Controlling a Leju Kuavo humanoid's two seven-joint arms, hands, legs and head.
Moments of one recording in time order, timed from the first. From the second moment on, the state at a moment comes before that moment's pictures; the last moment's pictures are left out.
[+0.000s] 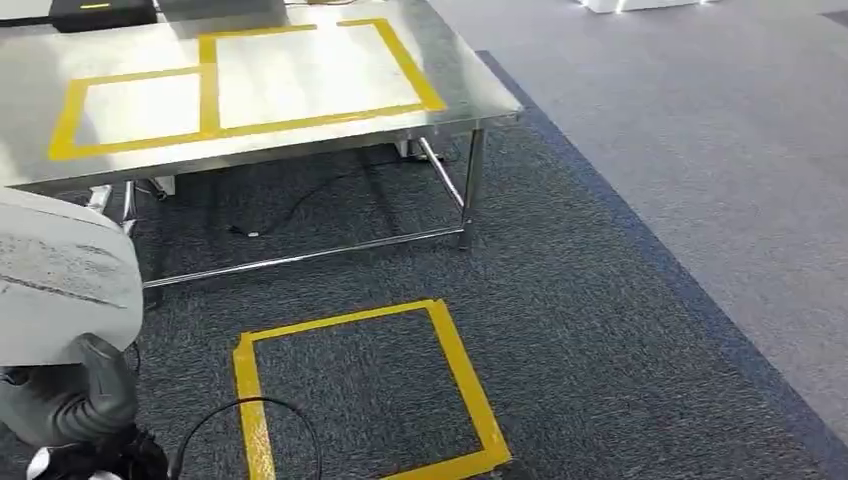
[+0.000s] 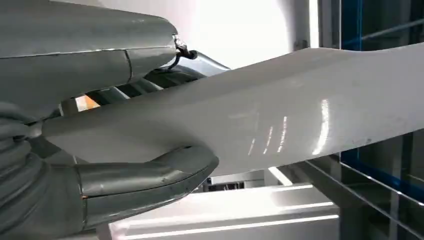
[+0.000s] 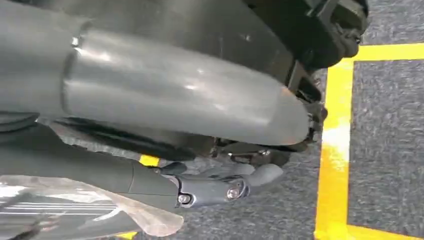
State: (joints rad) left arm 0.16 -0.11 -0.29 -1.84 -0.22 0.29 -0.67; right arm -0.05 0.15 -0.50 -0.20 0.96 0.14 -0.30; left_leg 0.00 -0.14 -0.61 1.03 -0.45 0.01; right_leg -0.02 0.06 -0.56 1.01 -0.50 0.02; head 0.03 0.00
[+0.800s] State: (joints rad) left arm 0.15 -0.11 -0.28 -1.84 -0.22 0.29 -0.68; right arm -0.06 0.15 -0.50 -0.20 0.92 0.16 -0.35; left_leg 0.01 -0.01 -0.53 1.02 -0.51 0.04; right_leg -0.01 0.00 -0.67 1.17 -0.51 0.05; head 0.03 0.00
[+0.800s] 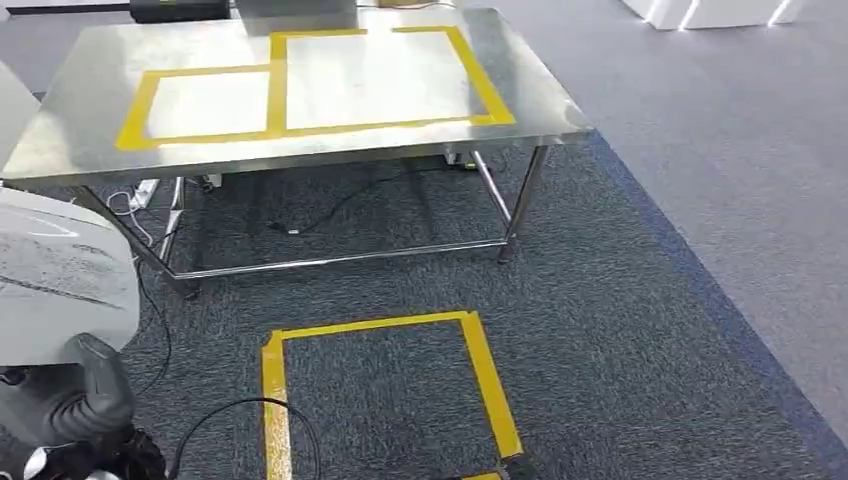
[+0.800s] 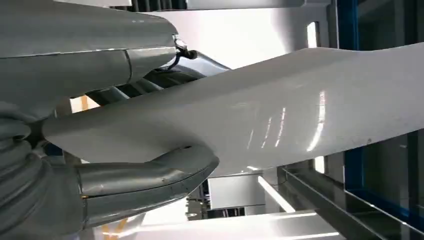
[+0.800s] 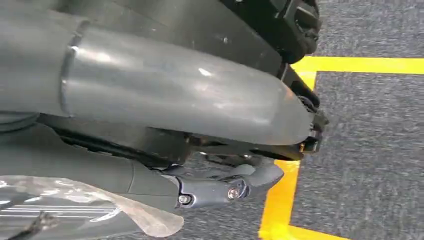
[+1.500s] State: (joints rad) left arm 0.16 -0.10 -0.28 -1.84 -0.22 0.28 -0.68; right arm -0.04 0.15 -0.51 -0.19 0.91 0.17 -0.36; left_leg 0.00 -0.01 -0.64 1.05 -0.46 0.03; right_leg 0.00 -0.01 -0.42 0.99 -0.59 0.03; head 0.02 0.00
